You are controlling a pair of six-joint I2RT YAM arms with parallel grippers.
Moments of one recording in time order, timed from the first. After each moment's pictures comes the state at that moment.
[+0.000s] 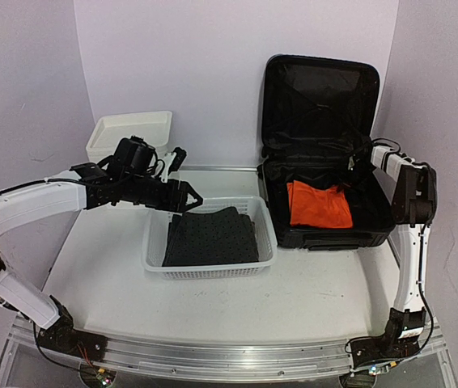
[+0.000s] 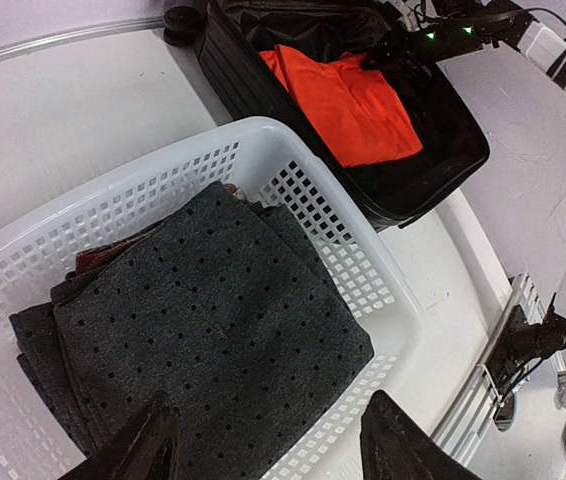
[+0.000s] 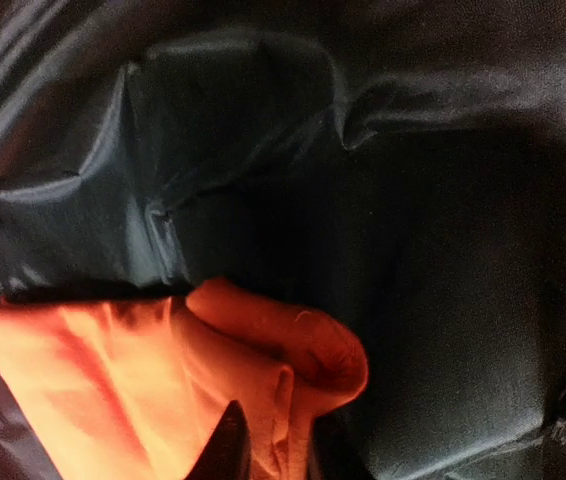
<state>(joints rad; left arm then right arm) -0.72 1.44 1.17 -0.34 0.26 -0.39 -0.04 2.38 2.08 -0.85 -0.19 0.34</state>
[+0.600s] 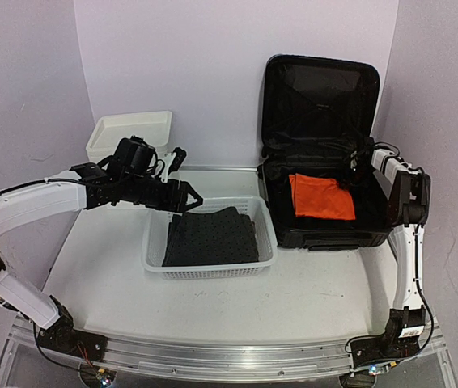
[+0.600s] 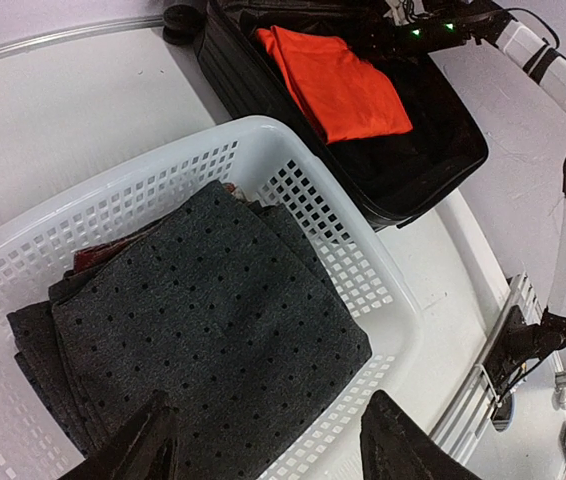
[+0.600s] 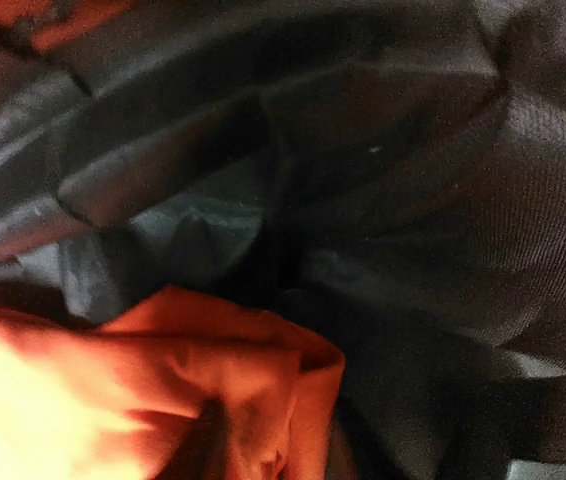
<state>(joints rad) -0.72 1.44 1.17 -0.34 0.27 -0.40 -0.08 2.53 2.29 -0.82 -0.13 0.16</state>
